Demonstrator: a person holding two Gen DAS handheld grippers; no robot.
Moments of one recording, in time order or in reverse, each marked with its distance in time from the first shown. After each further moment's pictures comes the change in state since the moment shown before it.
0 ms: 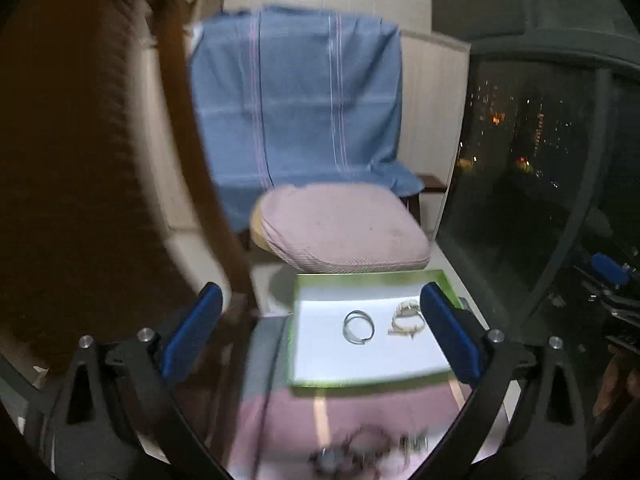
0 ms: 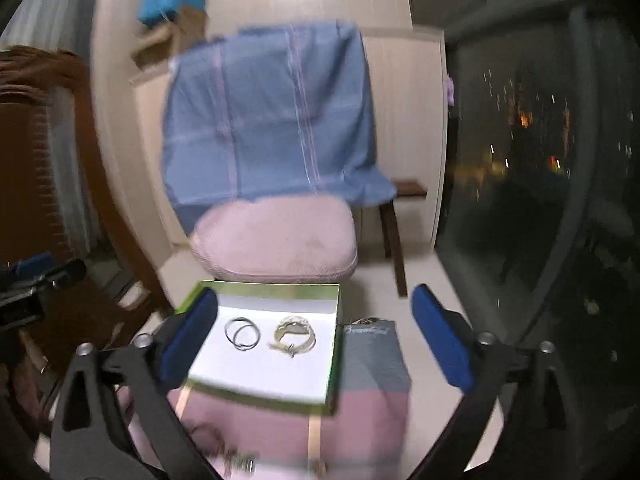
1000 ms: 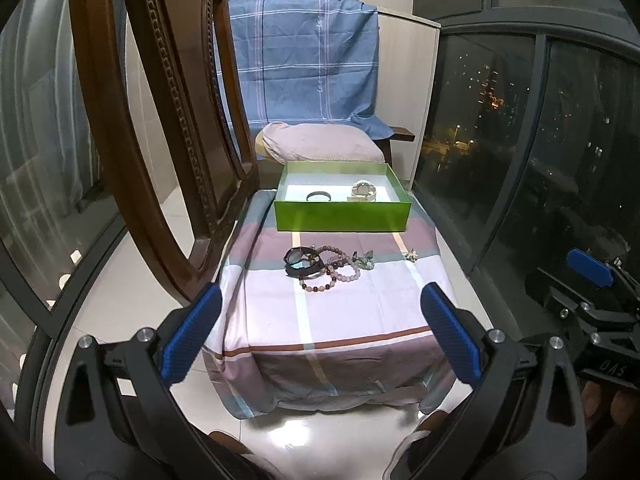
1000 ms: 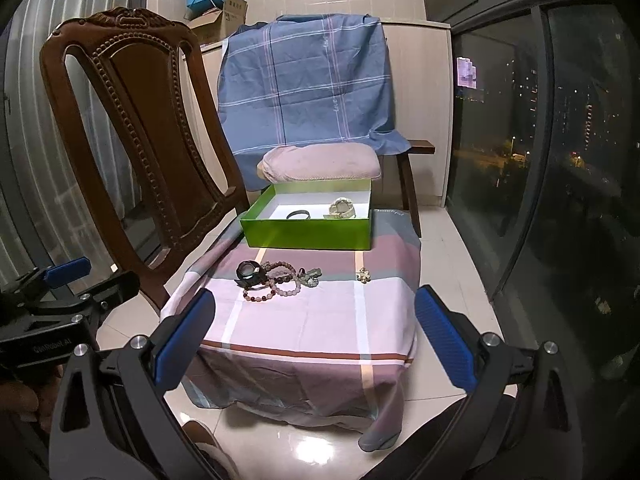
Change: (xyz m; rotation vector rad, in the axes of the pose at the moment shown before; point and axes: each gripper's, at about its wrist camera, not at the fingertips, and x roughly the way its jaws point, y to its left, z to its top) left arm -0.200 -0.036 -0.164 -0.023 0.115 -0.027; right arm -0.209 0.053 -0.148 -0.007 0.104 0.077
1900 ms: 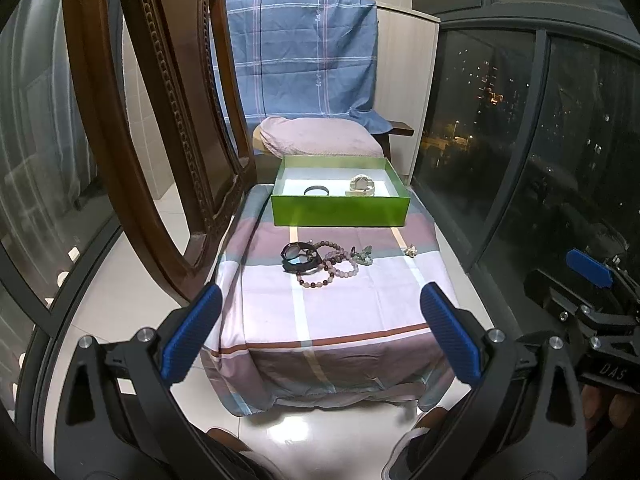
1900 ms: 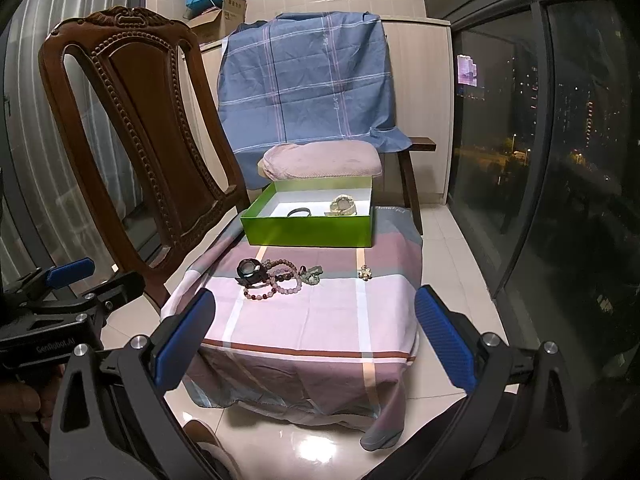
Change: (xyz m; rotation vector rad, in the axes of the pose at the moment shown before) left arm 0.006 -0.004 -0.001 0.004 0.020 -0.005; right arm 0.002 -0.002 -0.002 0.006 0.007 0.004
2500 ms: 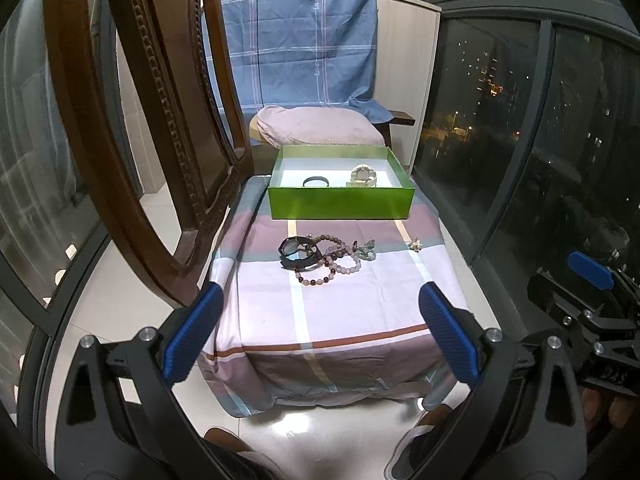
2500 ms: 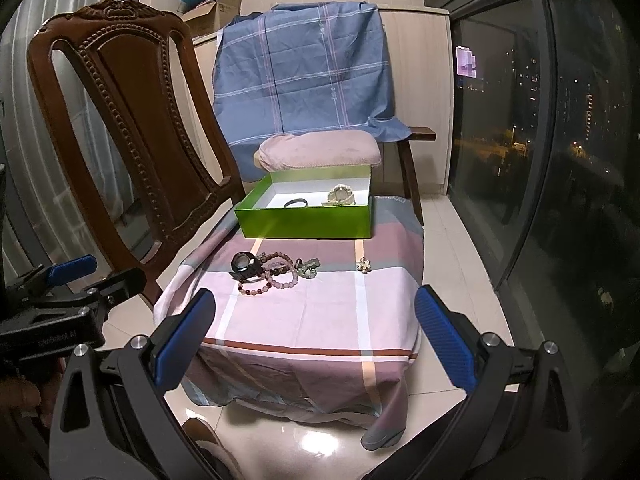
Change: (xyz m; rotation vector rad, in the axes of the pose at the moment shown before) left arm 0.029 0.002 0.005 0.007 0.040 0.000; right arm 0.023 -0.006 -0.002 0.014 0.034 -0.002
